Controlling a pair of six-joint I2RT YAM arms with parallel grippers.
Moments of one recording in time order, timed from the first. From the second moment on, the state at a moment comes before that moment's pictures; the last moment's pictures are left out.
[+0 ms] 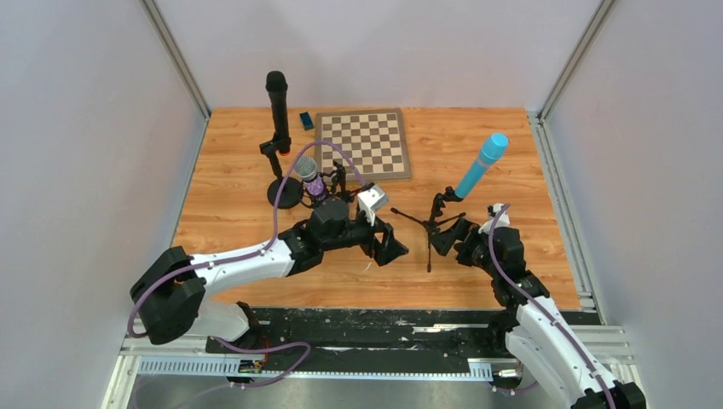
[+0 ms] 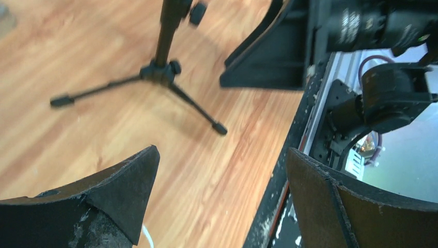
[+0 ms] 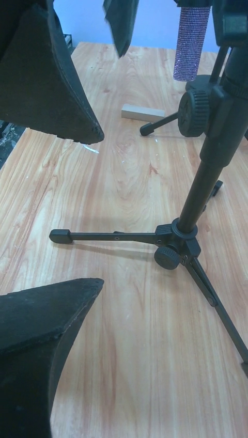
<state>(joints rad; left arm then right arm) -0.93 1.36 0.76 0.33 0.30 -0.29 0.28 0.65 0.24 -0.06 -0.21 0.67</state>
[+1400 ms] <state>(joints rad) -0.32 0.40 0.34 -0.19 -0.42 -0.26 0.01 0.78 0.32 0.02 0.00 0.46</state>
